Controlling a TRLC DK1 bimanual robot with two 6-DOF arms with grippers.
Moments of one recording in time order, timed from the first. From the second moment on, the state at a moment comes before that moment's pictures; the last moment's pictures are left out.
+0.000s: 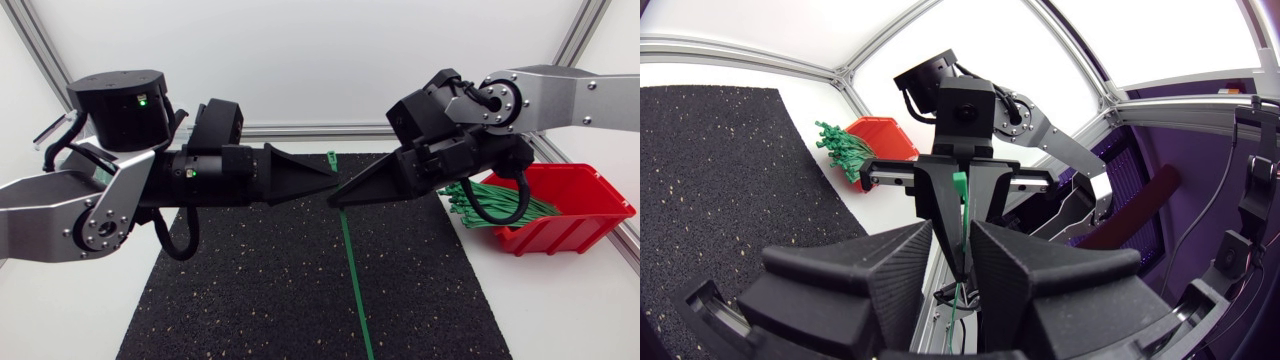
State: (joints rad) left arm -0.52 1.40 0.77 0.46 0.98 -0.77; right arm 0.36 1.64 1.19 -0.93 -1.43 -0.50
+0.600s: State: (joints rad) left arm -0.53 1.40 0.77 0.48 0.98 -0.79; right arm 0.36 1.64 1.19 -0.93 -1.43 -0.50
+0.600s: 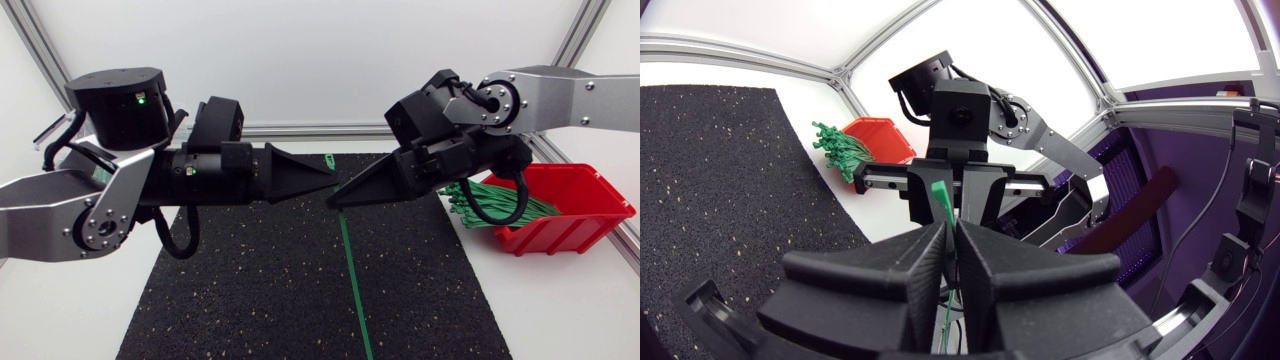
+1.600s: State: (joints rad) left arm -0.53 1.40 0.77 0.46 0.98 -0.80; right arm 0.39 1.66 1.19 -0.92 -1.41 -0.50
